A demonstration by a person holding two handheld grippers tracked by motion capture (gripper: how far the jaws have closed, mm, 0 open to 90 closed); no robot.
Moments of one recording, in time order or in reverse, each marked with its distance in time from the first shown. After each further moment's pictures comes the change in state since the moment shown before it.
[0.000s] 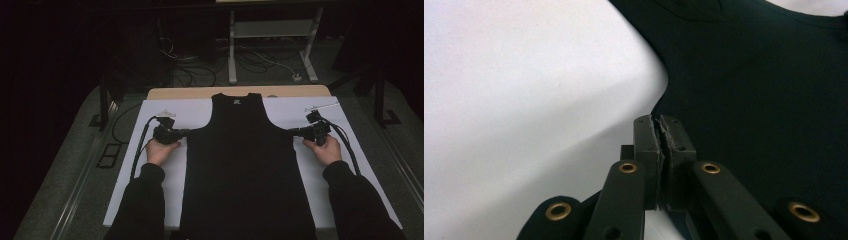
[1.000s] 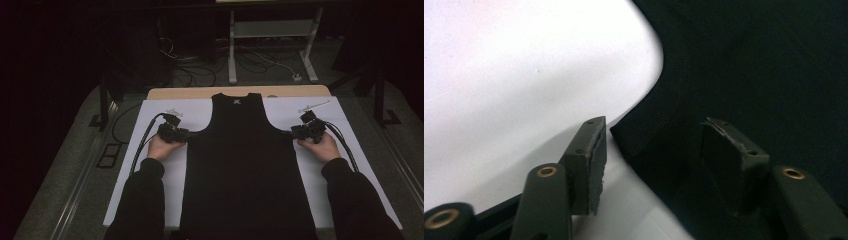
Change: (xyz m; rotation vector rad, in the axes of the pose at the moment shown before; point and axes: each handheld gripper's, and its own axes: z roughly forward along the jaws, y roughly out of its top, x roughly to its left) left arm 0.005 0.010 0.018 0.163 -0.027 0.091; right arm -0.002 0.006 0.018 0.050 -0.061 -0.125
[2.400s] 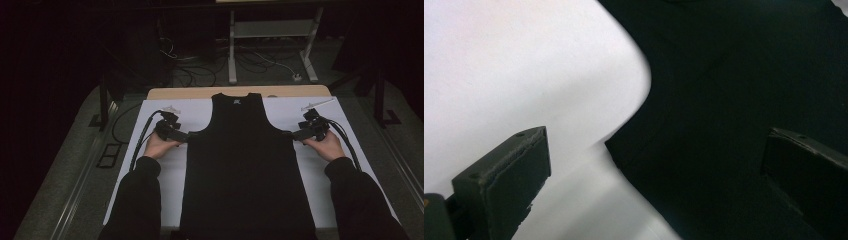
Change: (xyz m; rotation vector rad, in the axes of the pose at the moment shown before) left arm -0.004 0.006 -0.015 -0.029 -0.021 0.012; right arm 0.006 0.005 -0.017 -0.009 0.046 -0.027
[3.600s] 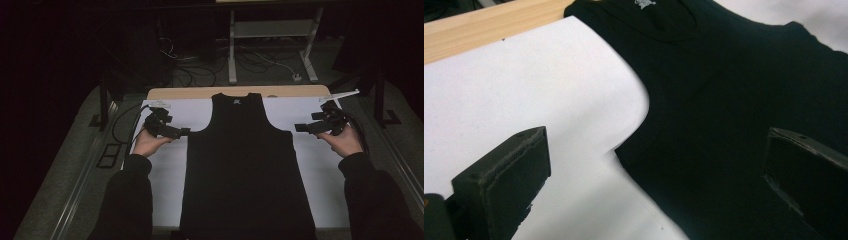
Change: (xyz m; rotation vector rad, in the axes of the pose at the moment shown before) left arm -0.013 0.012 -0.046 -0.085 0.062 0.032; right arm 0.004 0.010 -0.060 -0.100 -0.017 0.002
